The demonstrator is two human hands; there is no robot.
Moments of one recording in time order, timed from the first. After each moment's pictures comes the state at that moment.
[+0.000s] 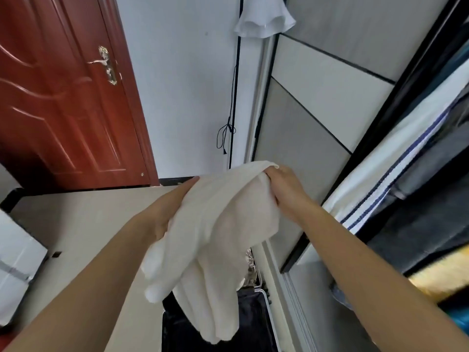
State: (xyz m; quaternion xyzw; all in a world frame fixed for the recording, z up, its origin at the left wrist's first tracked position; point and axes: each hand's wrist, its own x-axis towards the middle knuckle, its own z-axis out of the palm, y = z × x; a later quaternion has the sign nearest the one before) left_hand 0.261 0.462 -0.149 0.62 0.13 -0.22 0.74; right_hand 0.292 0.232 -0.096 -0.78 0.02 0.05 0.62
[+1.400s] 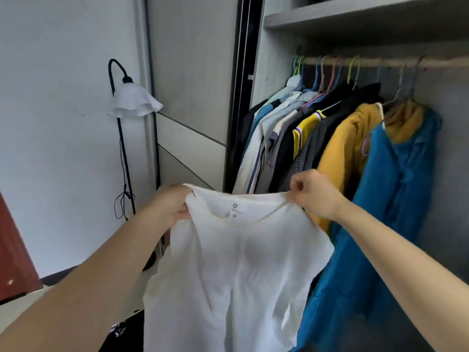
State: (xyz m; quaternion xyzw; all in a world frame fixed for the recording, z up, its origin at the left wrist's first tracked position) left_hand 0.271 0.211 0.011 0.70 0.03 -0.12 0.71; right_hand 0.181 -0.060 0.038 -0.96 0.02 -0.20 0.19
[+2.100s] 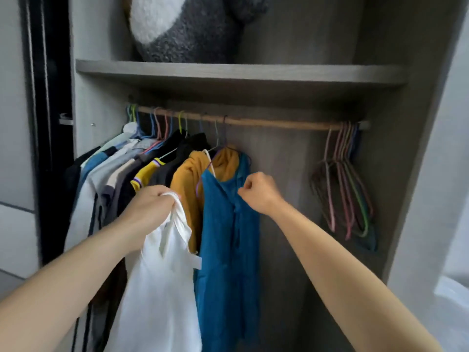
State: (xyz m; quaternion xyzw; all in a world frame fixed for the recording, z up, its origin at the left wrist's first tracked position) left_hand 0.208 -0.007 0.109 0.72 -0.33 -0.10 0.60; right_hand 0.078 -0.206 0.129 -0.87 0.34 -0.34 0.11
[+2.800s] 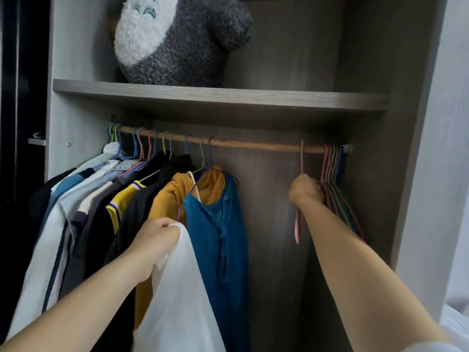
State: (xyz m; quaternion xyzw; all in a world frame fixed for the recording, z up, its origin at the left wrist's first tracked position) left_hand 0.198 -0.060 0.098 0.72 -0.33 -0.13 0.60; right_hand 0.024 -0.293 0.188 -0.72 0.59 -0.37 0.03
